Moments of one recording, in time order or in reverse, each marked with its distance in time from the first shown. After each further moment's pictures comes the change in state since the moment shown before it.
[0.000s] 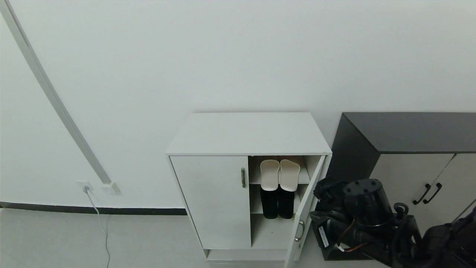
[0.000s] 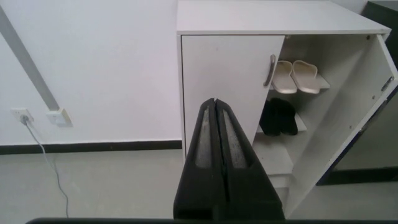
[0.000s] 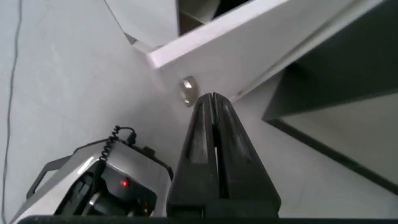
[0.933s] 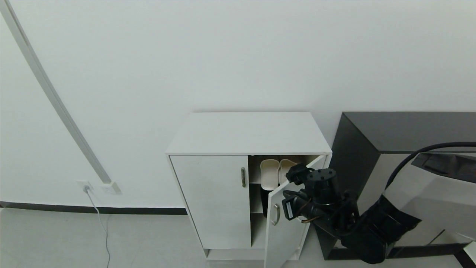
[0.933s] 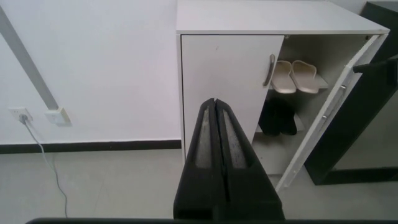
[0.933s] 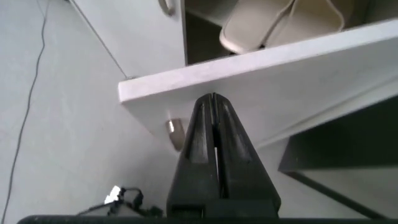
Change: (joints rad) left arm 0.000 0.000 0.000 0.000 0.001 -0.003; right arm -0.022 0.321 -0.299 -0.185 0.014 0.012
